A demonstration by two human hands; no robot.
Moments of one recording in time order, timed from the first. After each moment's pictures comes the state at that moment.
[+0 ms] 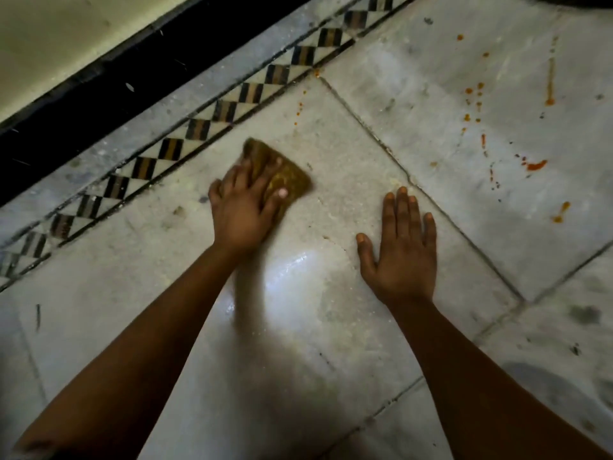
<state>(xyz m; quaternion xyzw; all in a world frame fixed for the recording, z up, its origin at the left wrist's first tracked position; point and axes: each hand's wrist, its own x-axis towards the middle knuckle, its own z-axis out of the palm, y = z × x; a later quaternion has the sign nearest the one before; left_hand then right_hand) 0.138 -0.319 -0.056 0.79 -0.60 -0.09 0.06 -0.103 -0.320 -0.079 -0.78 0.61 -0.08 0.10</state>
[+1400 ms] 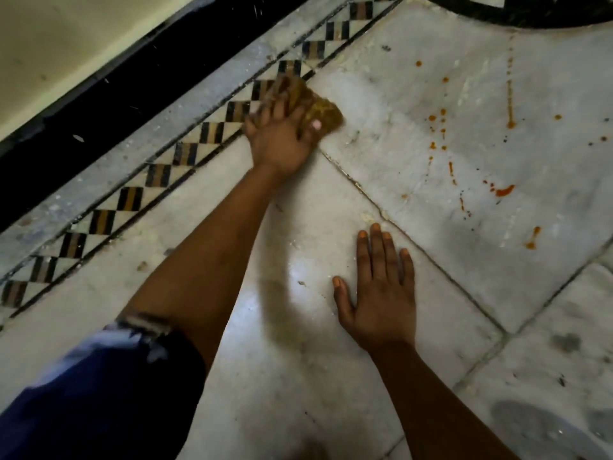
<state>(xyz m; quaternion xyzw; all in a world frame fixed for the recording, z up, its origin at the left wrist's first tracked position) 0.091 -0.509 -0.057 0.75 -0.66 -0.10 0.04 -0.102 -0.322 -0.074 -0.77 0.62 -0.05 0.11</state>
